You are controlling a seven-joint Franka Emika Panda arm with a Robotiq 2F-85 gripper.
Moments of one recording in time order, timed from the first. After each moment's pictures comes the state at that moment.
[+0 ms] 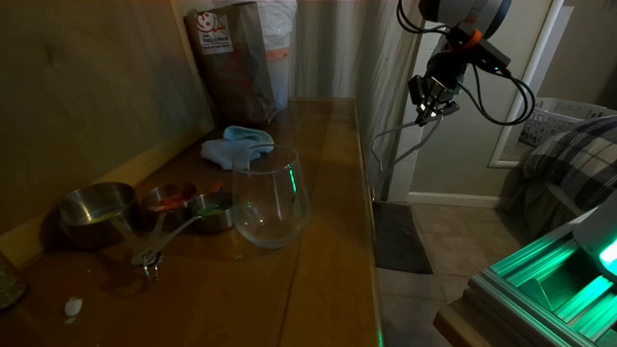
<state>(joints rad) -0.13 0.25 -0.11 -2.36 0.69 1.72 -0.30</state>
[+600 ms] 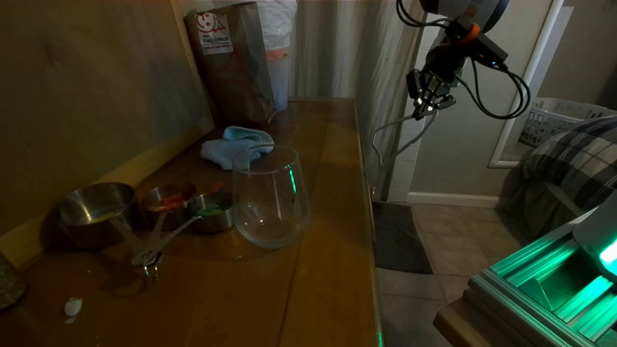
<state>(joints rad) -0.13 0.22 -0.11 -2.35 0.69 1.74 -0.30</state>
